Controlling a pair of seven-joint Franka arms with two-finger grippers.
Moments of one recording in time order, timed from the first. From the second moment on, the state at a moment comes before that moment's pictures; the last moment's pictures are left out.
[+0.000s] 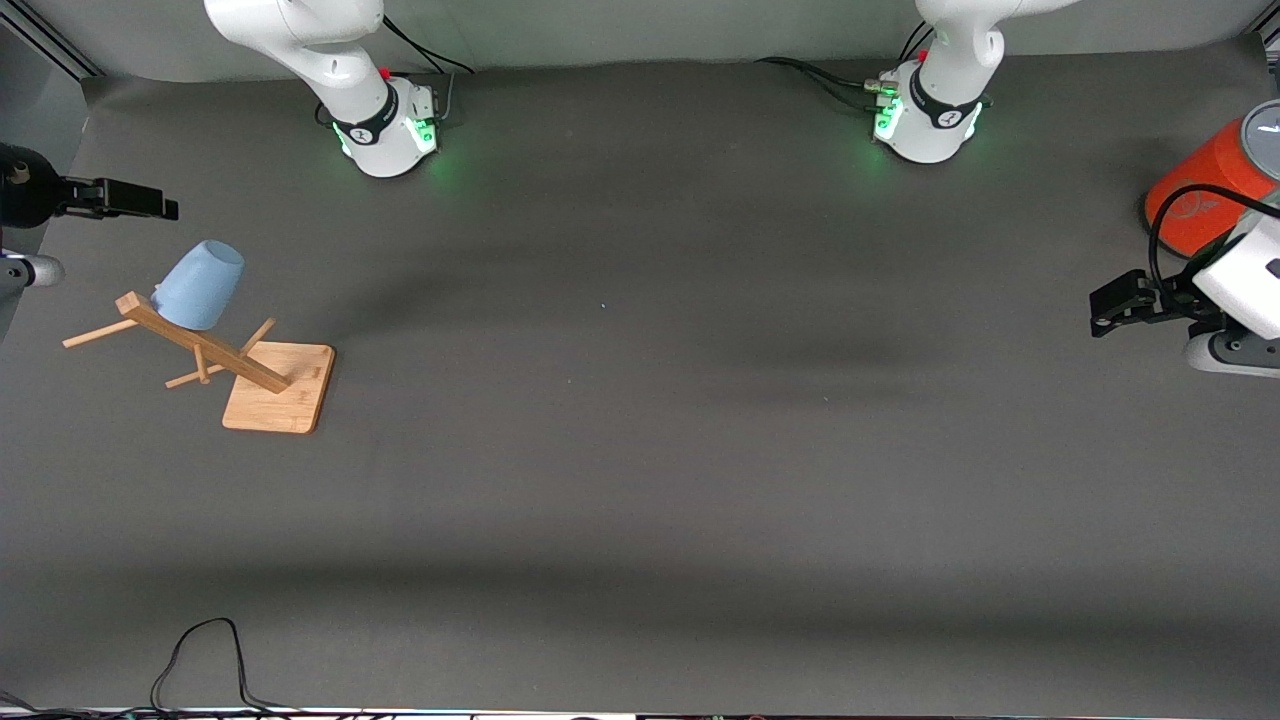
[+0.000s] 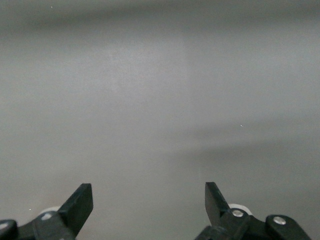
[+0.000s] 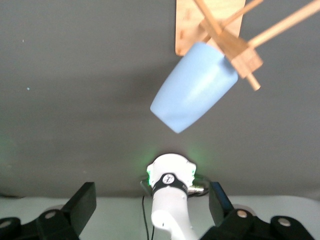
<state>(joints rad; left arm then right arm) 0.15 0.12 -0.22 -1.51 0.06 1.61 0.07 0.04 0.00 -0.17 -1.58 0.07 1.14 0.02</state>
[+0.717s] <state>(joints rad) 0.15 0.12 -0.22 -1.51 0.06 1.61 0.07 0.04 0.01 -0.22 -1.86 0.14 1.28 0.25</state>
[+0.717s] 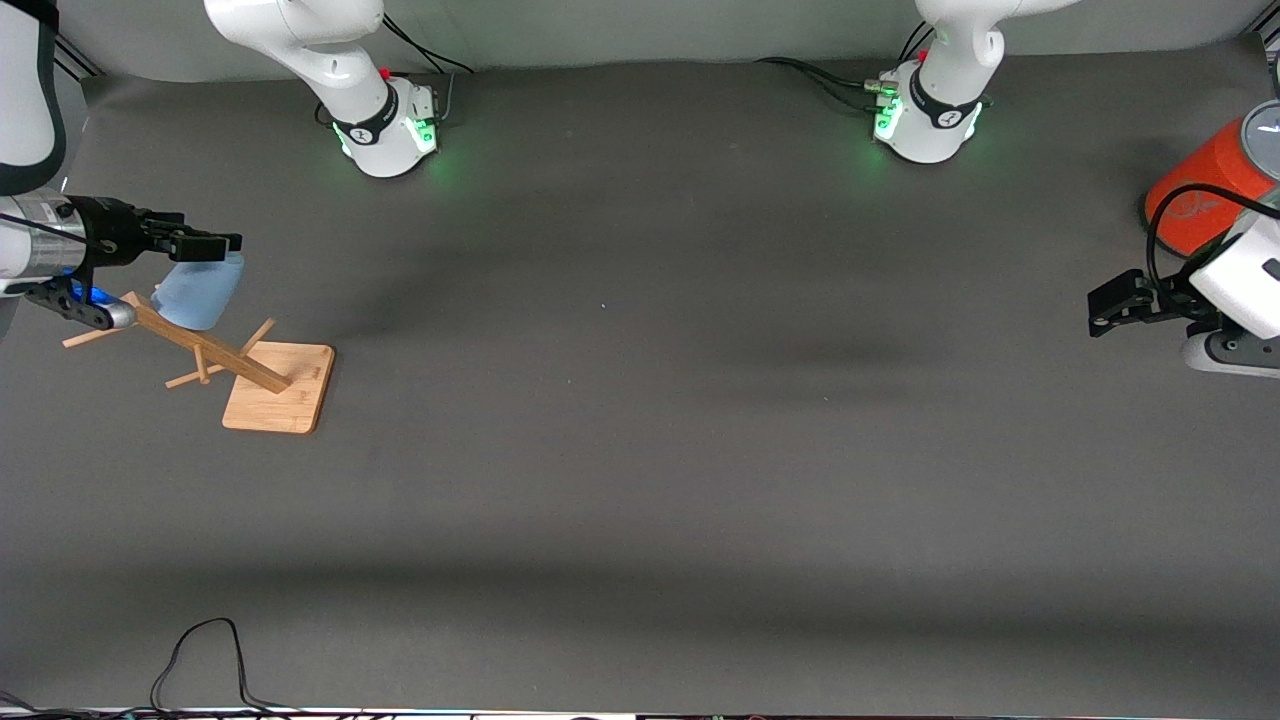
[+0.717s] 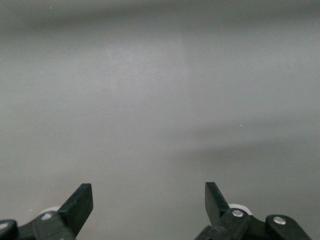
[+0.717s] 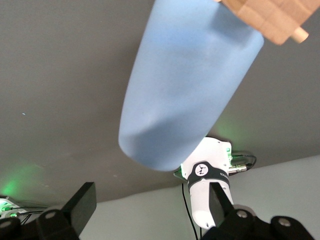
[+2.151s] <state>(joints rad) 0.12 0.11 -0.22 -1.51 0.10 1.61 0.07 0.04 0.09 -0.28 -1.88 0.23 1.40 0.36</state>
